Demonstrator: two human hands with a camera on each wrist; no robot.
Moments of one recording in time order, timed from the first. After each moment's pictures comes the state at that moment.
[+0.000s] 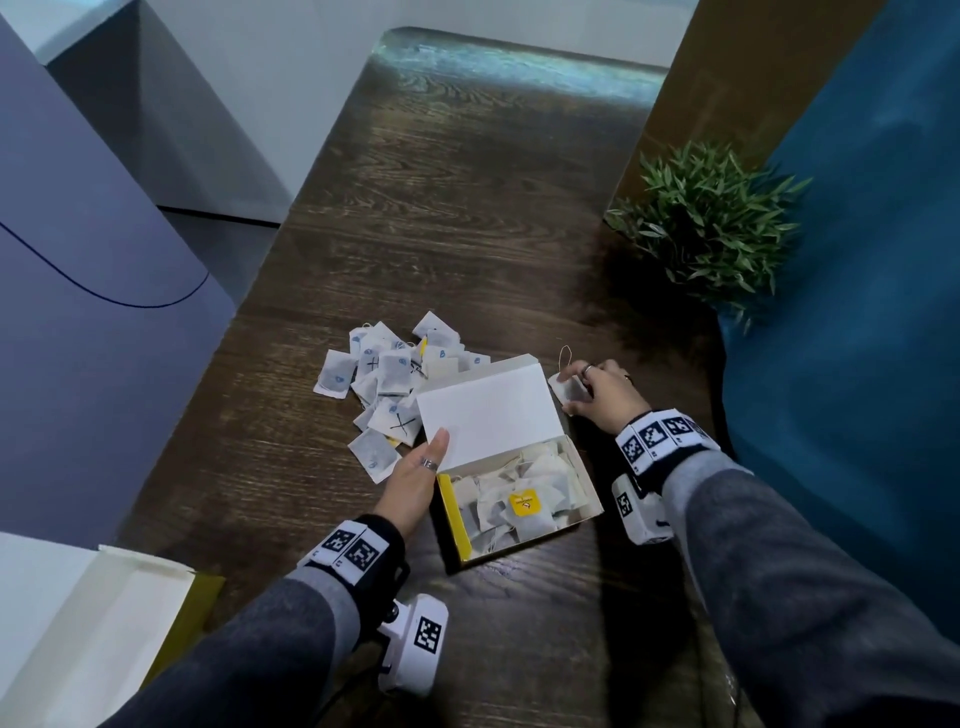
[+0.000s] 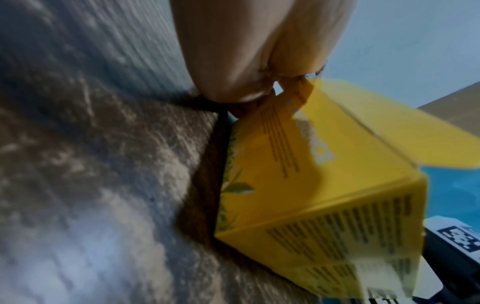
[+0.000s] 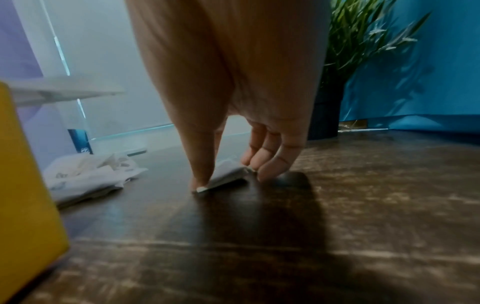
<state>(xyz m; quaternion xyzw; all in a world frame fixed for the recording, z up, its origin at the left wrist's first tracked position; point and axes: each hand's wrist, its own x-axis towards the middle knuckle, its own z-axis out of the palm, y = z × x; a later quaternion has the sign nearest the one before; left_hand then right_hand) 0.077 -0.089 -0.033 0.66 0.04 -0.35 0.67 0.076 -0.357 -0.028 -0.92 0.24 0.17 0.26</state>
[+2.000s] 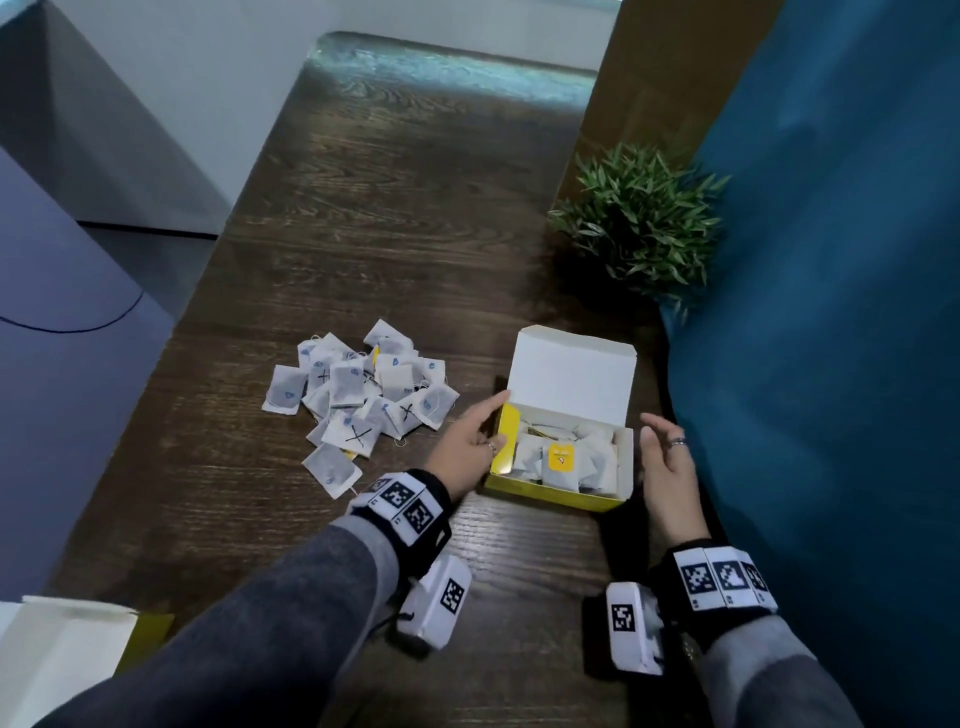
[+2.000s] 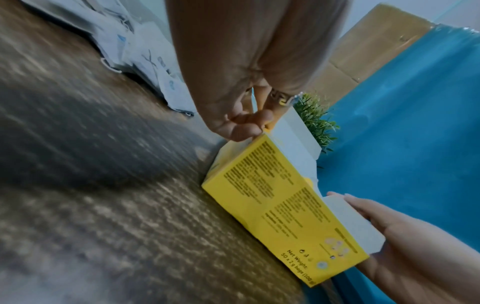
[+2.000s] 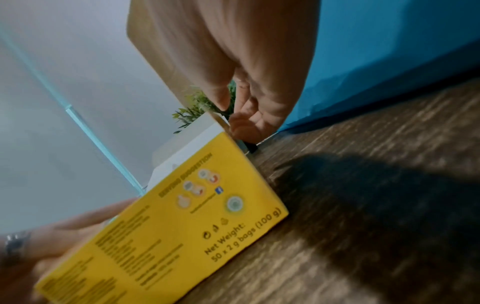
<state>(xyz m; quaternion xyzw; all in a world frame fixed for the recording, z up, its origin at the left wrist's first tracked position) 0.079 -0.174 -0.023 0.69 -0.16 -0.38 0.60 -0.061 -0.353 -0.020 -0.72 0.41 -0.20 0.52</state>
